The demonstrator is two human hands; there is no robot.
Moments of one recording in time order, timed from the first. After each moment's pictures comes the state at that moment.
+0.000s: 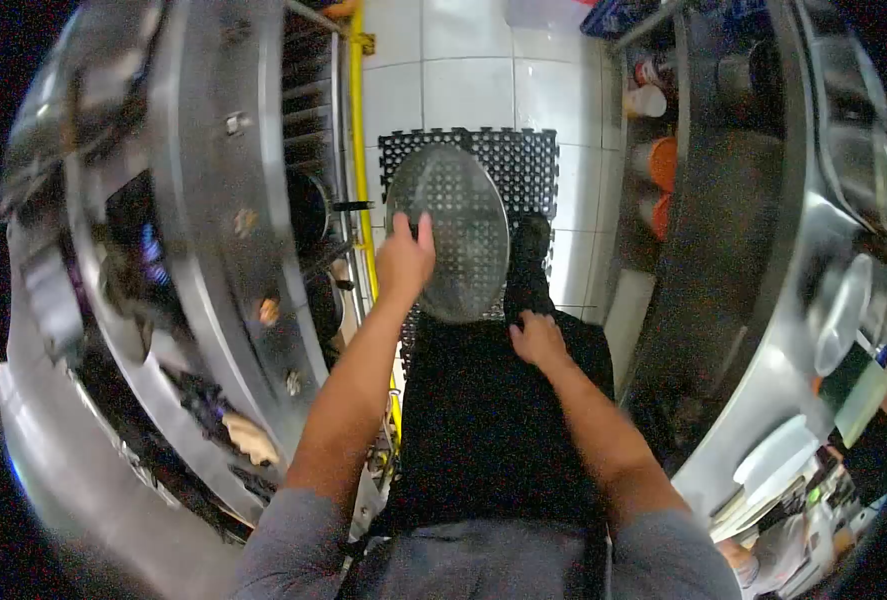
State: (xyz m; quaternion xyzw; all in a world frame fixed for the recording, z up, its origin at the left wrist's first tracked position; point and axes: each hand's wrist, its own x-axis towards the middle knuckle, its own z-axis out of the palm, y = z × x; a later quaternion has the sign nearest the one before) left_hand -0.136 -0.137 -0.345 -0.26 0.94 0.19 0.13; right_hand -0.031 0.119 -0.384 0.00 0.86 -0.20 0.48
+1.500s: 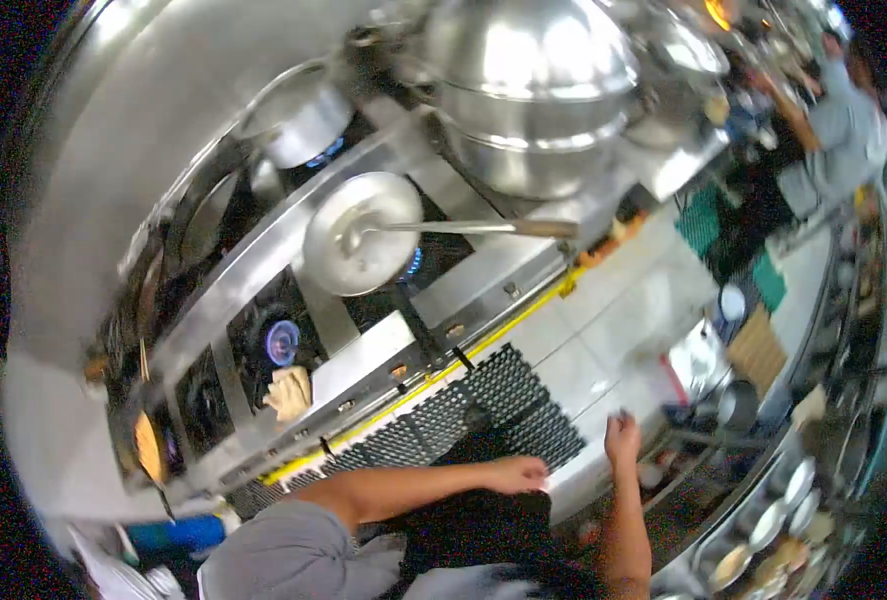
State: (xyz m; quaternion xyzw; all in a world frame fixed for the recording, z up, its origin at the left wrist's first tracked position) left_hand -0.149 -0.106 -0.224 -0.10 0.74 0.65 0.14; right_hand -0.406 0.022 -0.266 -0.25 0.90 -0.31 0.20
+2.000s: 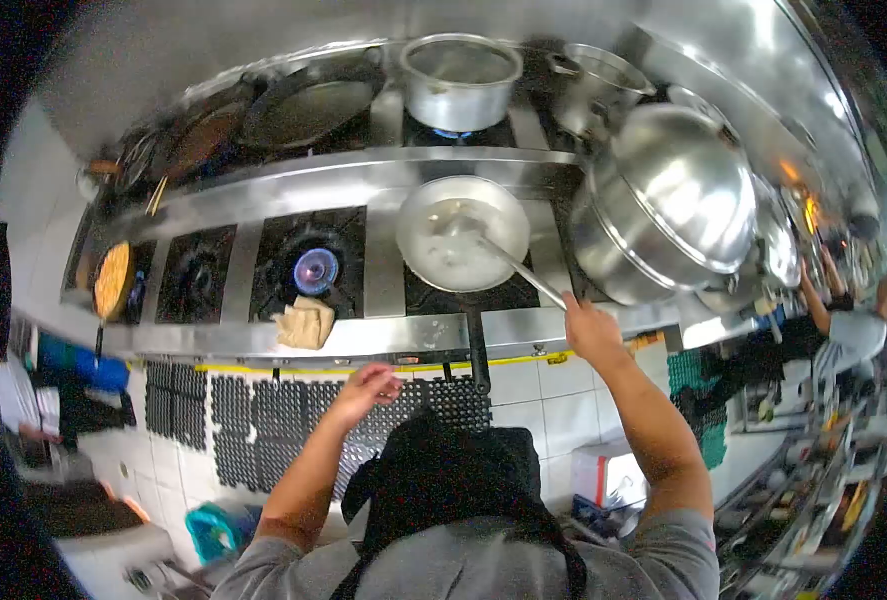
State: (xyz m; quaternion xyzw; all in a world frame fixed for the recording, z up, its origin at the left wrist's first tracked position) left_hand 0.053 -0.250 -0.098 -0.53 0.33 0.70 -0.36; right_hand -0.365 -0.372 0.006 -0.80 0.60 0.03 -0.01
